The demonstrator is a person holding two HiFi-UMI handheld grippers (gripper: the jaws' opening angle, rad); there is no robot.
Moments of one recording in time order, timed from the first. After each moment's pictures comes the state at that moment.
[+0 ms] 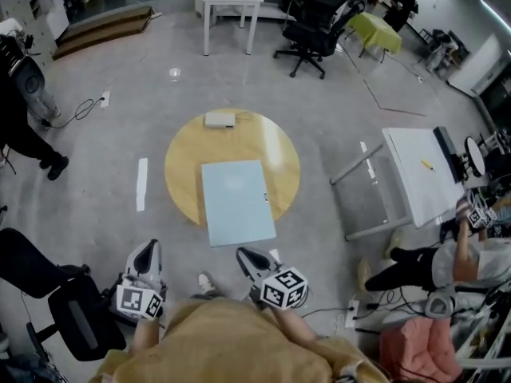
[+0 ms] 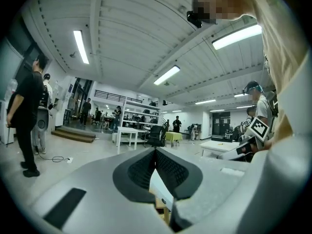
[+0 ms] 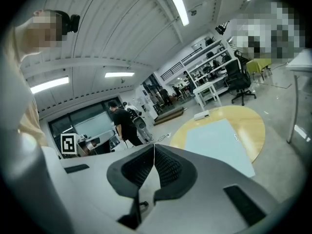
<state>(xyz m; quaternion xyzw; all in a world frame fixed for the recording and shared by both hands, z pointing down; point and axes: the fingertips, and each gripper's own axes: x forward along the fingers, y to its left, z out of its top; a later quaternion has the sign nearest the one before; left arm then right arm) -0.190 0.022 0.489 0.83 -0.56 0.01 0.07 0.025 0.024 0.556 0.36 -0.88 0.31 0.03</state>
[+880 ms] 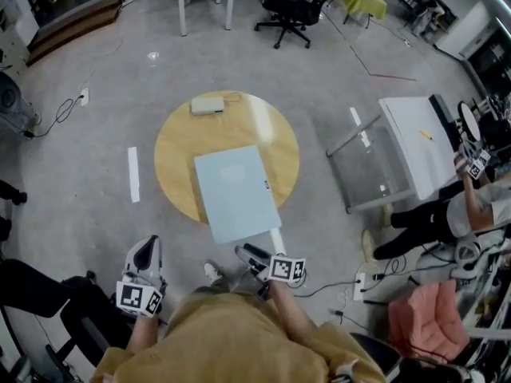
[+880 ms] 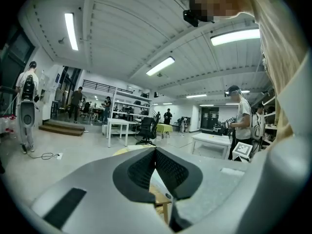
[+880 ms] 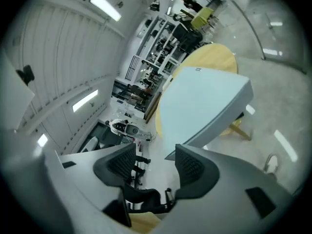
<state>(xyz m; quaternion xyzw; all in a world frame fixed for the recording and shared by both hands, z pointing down) -0.195 -0.044 0.526 0.86 -0.49 0.05 0.10 0.028 -0.005 0.695 0.36 -0.73 0.58 -0.06</state>
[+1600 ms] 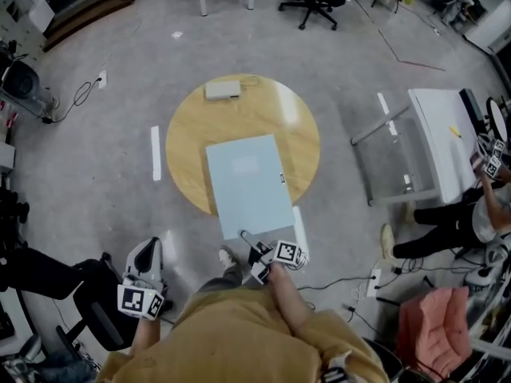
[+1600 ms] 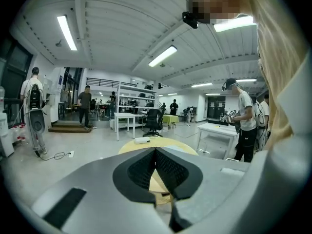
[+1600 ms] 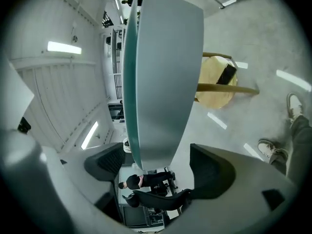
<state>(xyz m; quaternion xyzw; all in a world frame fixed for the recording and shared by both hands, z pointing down) -0.196 -0.048 0.540 0.84 -0.52 0.11 0.11 0.022 -0.041 0.808 0.29 -0.60 0.72 -0.19</state>
